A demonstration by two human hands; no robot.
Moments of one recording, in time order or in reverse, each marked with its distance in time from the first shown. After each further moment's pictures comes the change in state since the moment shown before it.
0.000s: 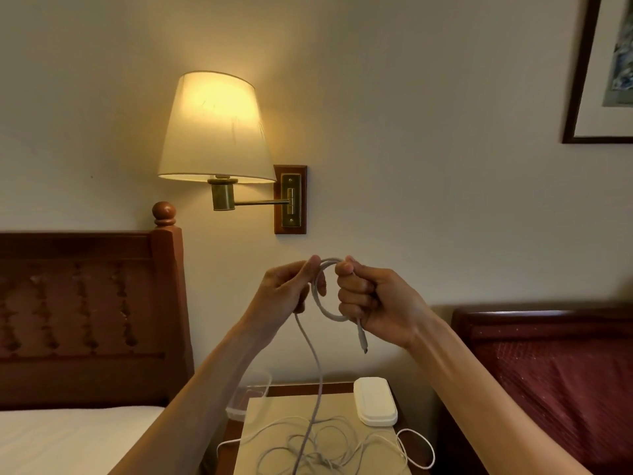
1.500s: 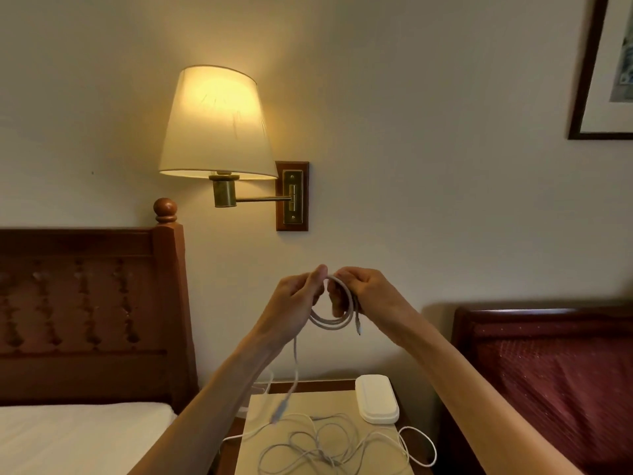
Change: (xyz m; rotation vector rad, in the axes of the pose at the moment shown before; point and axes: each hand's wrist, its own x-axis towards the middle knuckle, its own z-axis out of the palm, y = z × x) left_hand -0.005 -0.006 0.015 0.206 0.076 -0.114; right_hand 0.016 0.015 -0.017 -0.980 0.294 -0.165
